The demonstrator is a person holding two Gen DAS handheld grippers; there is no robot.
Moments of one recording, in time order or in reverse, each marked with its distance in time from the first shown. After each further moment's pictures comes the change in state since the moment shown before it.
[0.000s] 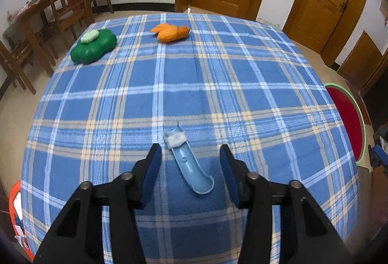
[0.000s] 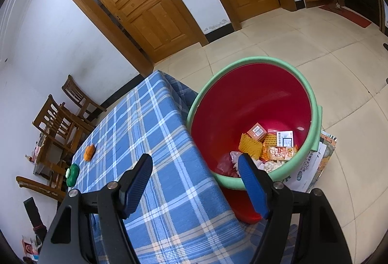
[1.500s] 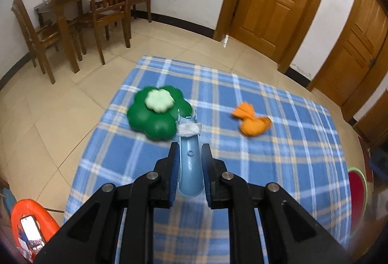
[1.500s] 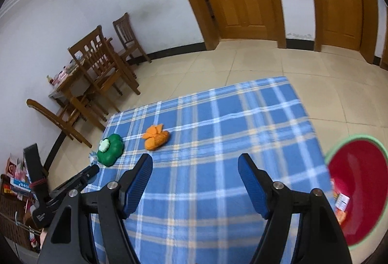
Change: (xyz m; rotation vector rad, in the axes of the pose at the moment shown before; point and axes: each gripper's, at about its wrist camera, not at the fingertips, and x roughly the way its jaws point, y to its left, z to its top) left arm 0.005 0.126 0.112 -0.239 -0.144 0.081; right arm 0.113 0.264 0.020 -0.460 0.168 0.160
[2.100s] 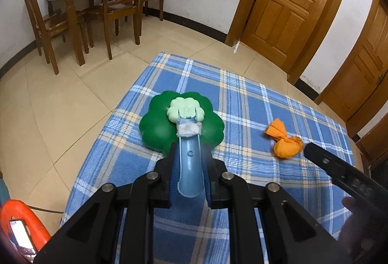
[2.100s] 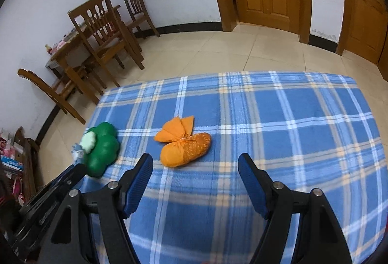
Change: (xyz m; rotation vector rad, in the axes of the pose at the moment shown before) left arm 0.044 0.032 0.006 -0.077 -0.015 0.010; right arm 0.148 0.066 0.004 -0.117 0.111 -0.038
